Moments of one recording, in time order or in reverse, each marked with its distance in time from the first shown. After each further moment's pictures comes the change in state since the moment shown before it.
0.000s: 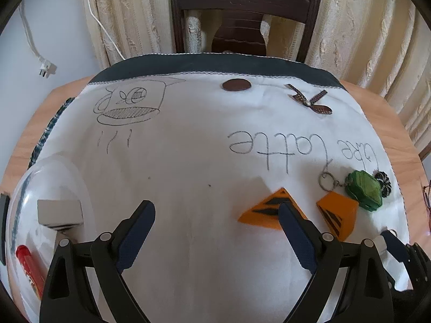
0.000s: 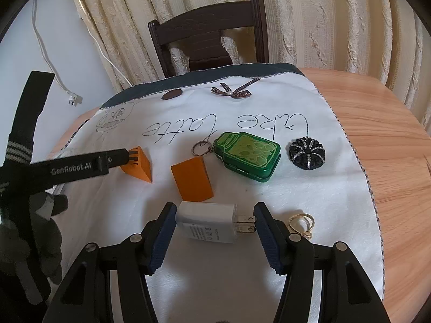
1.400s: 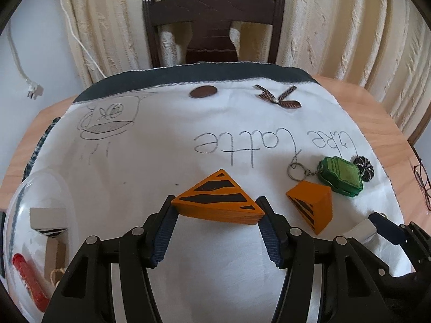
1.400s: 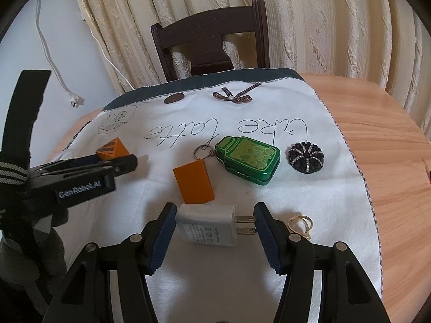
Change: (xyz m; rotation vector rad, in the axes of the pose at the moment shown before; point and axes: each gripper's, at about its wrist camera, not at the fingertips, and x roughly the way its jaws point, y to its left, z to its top) left arm -0.013 -0.026 -0.011 0.083 -0.071 -0.041; right arm -0.006 0.000 -0.004 -0.015 -0.028 0.004
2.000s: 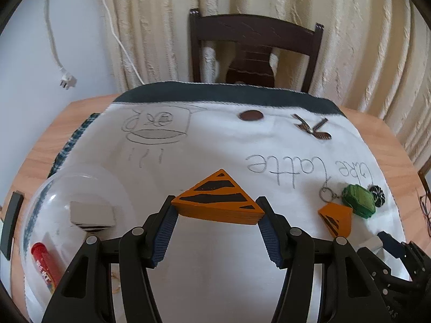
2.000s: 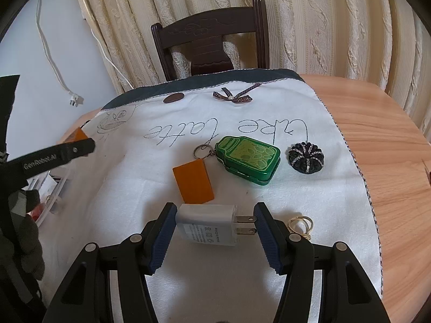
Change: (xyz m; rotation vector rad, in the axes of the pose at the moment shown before) left arm -0.033 0.052 -0.001 -0.124 -0.090 0.084; right arm 0.002 0.001 -0.001 -0.005 -0.003 -0.006
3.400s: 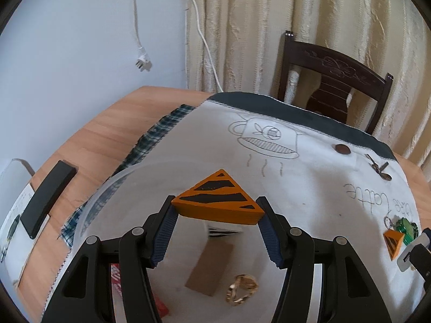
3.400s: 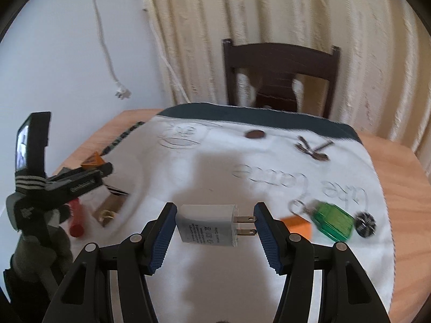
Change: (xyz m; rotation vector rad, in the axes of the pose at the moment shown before) left arm -0.021 0.141 -0.018 -0.219 -0.079 0.179; right arm -0.020 0.126 0.039 -0.224 -0.074 0.105
